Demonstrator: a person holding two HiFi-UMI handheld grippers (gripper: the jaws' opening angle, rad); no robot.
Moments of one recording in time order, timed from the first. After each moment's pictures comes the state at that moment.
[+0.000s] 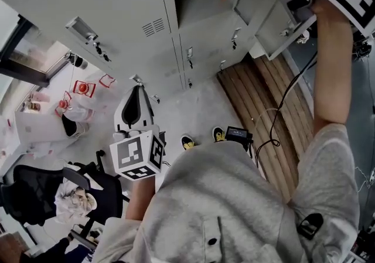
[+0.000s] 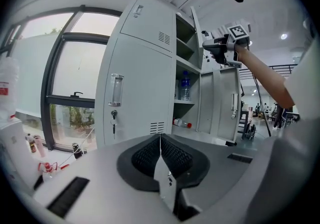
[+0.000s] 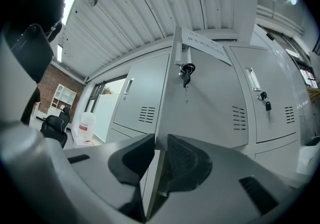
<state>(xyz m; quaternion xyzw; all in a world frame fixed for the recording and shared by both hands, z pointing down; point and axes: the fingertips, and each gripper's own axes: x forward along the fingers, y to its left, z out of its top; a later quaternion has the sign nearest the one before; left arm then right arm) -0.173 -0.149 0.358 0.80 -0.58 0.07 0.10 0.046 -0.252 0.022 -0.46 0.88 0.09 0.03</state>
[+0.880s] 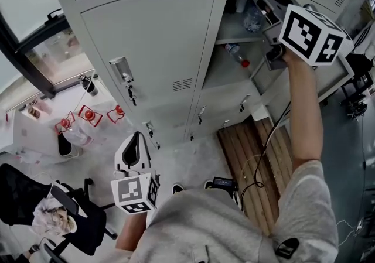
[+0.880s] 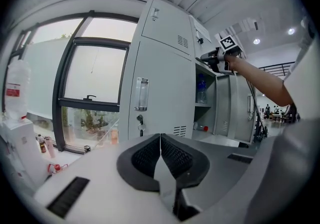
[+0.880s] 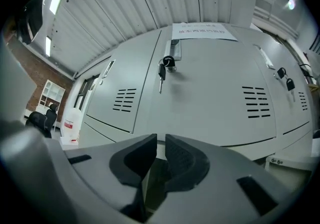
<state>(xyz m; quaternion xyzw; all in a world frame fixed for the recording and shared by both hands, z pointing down) -0.246 -0.171 0.355 0.77 -0.63 0.06 0.09 0.007 -0.361 0.034 -0.50 0.86 0.08 0.03</state>
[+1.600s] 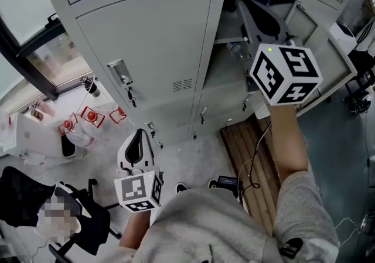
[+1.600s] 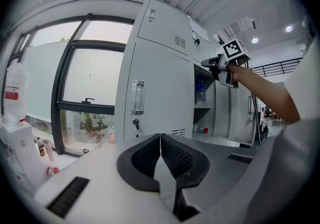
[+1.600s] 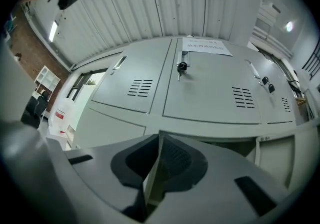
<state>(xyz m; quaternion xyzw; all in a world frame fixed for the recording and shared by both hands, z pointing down) -0.236 -0.181 0.346 0.77 -0.63 0.06 0.08 -0.008 -0.333 0.080 -0.55 0.82 0.15 0.04</state>
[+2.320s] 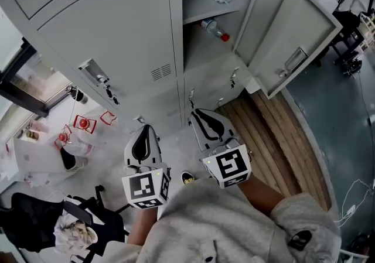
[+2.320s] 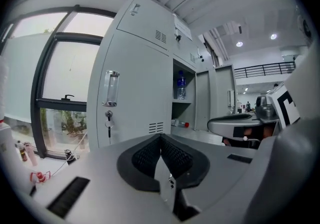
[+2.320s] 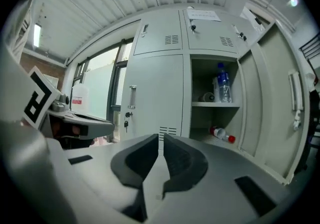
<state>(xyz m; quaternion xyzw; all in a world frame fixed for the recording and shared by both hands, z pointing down) -0.182 -0.172 0.367 0.83 -0.55 0.07 0.07 -0.060 -0.174 0.352 -0.54 0.84 -0.01 -0.07</state>
